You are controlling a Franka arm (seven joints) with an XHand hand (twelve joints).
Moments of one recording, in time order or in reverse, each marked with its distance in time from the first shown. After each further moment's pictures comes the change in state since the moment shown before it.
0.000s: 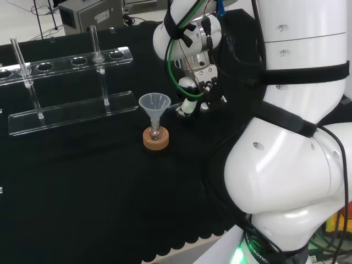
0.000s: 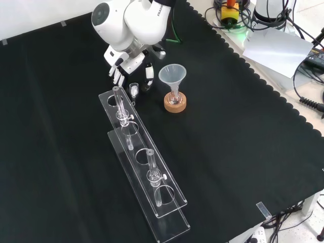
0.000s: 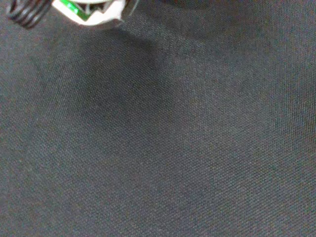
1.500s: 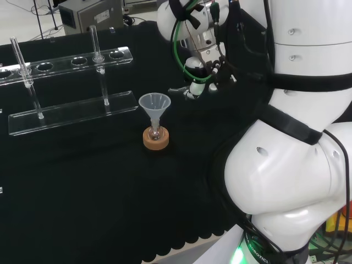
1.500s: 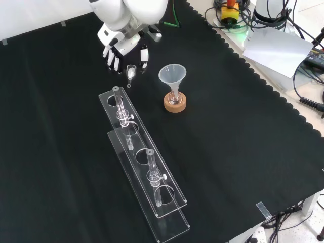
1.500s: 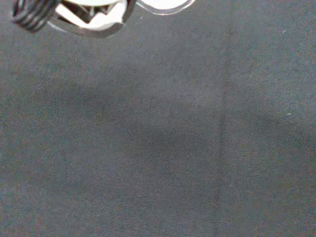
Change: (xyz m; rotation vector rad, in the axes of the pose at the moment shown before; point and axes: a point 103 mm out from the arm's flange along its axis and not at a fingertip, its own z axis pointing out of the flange) arm -0.030 -0.031 -0.063 -0.036 -0.078 0.040
